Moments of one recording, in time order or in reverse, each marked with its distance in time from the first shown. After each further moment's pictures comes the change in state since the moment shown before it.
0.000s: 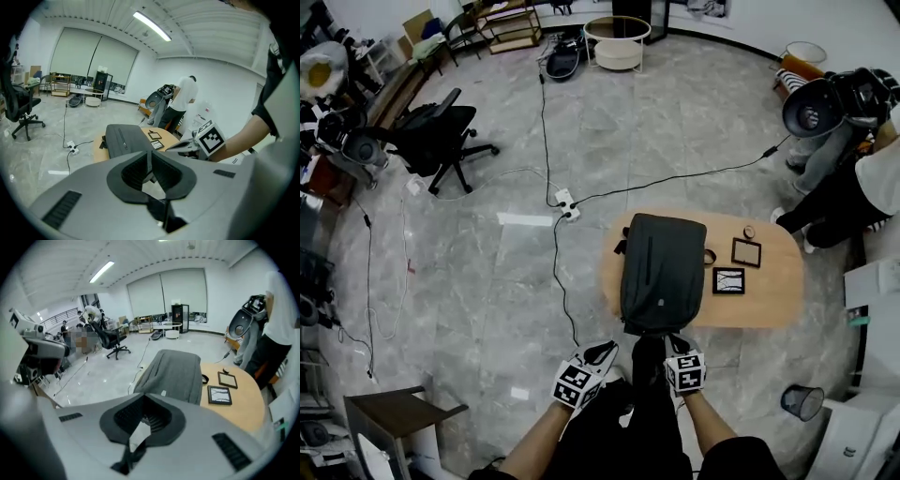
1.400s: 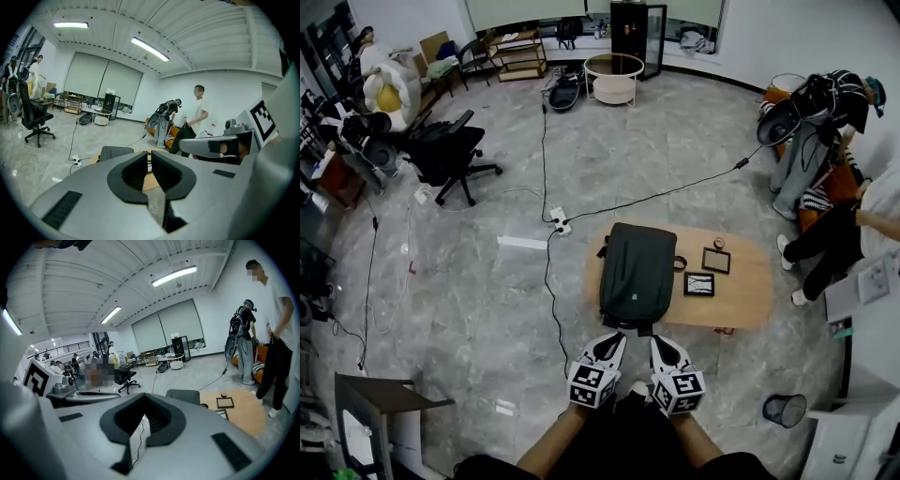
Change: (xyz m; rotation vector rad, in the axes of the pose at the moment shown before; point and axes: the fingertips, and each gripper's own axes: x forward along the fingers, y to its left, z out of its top) left arm -0.033 -0.152 0.074 -0.005 -0.253 0.140; right arm -0.234 0.043 0.087 0.078 -0.409 0.094
